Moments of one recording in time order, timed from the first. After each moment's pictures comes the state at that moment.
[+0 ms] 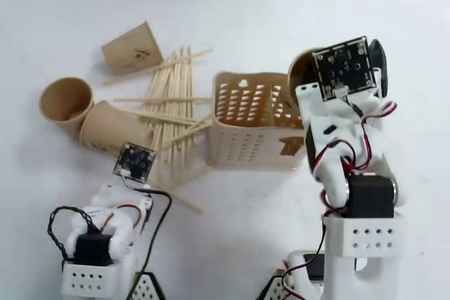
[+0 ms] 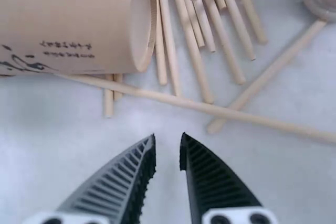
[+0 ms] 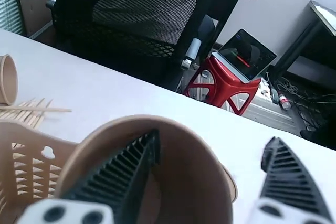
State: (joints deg) left arm -3.3 -104.0 97.1 73.3 -14.6; right arm -4.7 -52.5 29.8 48.4 21.8
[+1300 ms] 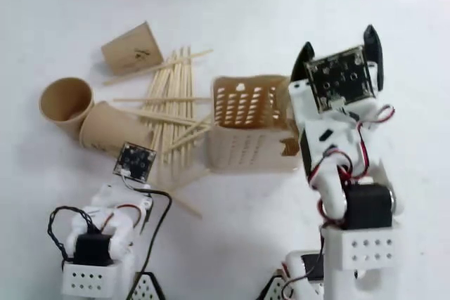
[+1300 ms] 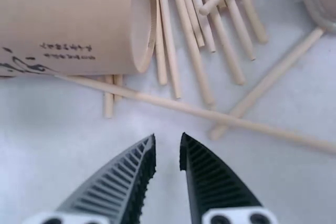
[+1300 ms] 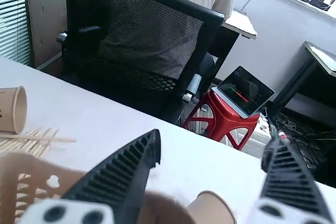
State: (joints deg) left arm -3.3 -104.0 97.1 73.3 -14.6; right arm -7.5 -57.4 30.4 45.4 22.2
